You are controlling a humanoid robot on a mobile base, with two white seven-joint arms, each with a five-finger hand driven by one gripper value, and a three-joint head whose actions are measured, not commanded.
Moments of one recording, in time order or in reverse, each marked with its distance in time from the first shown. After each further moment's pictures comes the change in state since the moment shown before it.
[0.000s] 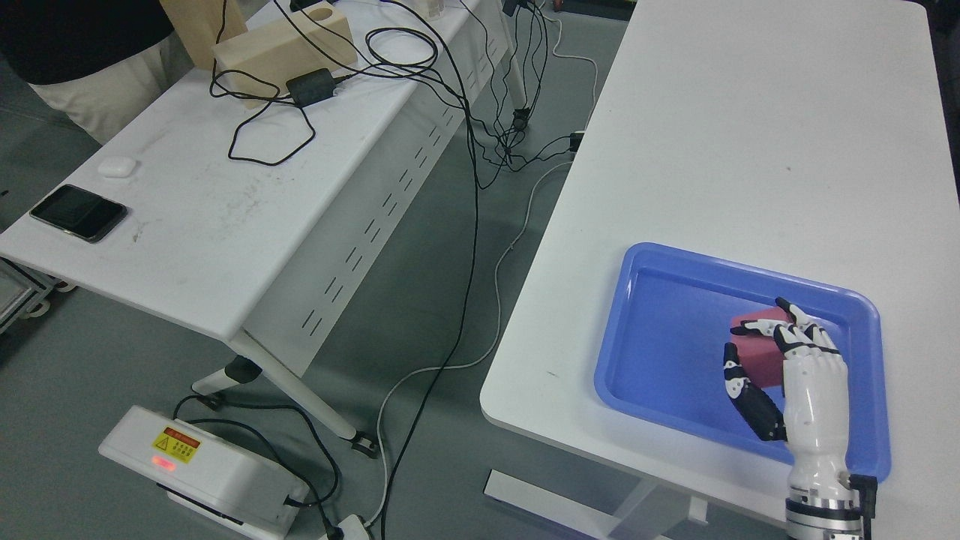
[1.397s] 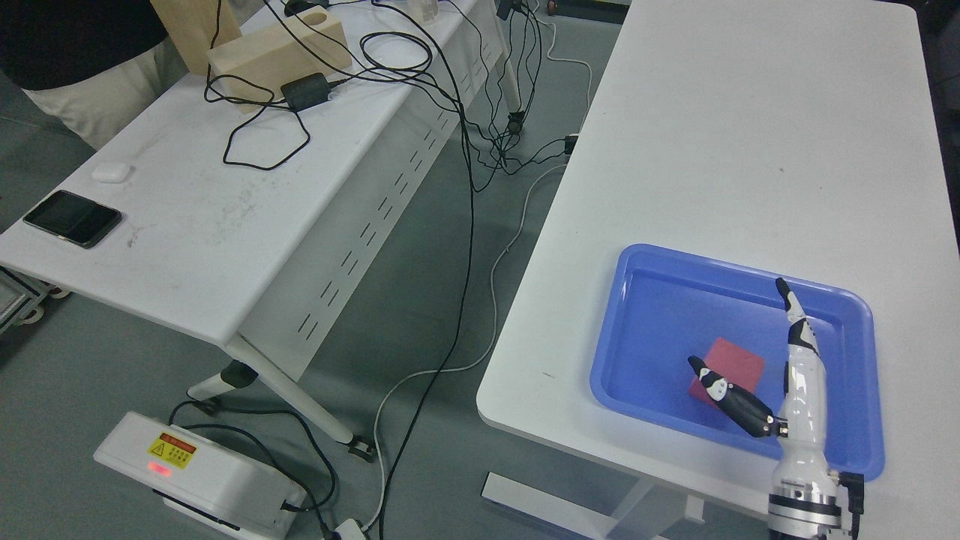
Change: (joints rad) left arm 0.000 0.000 0.000 0.000 0.000 0.000 0.000; right arm -0.002 0.038 0.033 0.000 -0.403 -0.011 0.091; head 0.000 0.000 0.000
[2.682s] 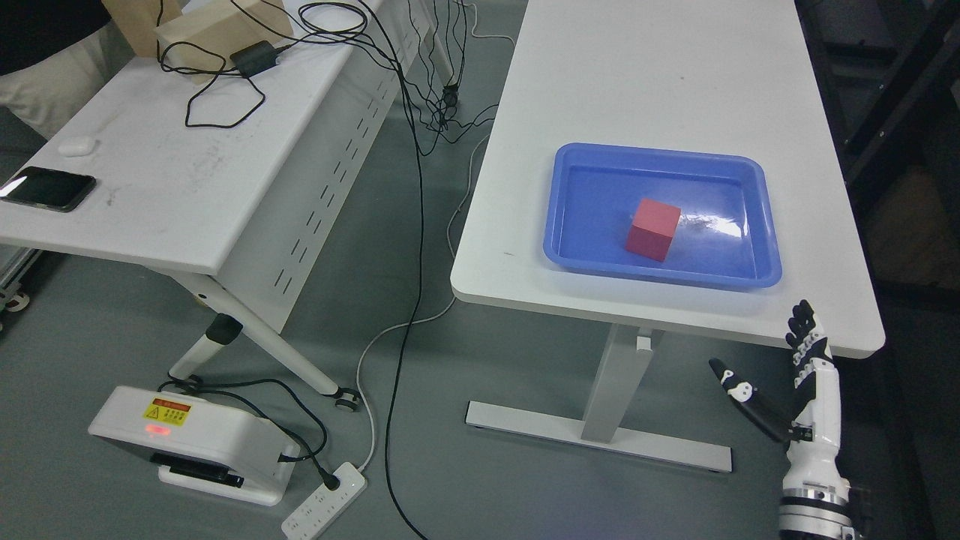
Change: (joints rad) left arm 0.000 0.000 0.000 0.000 0.000 0.000 0.000; right arm 0.008 0.004 -0.031 0.001 -0.415 0.143 0.201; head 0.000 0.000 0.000
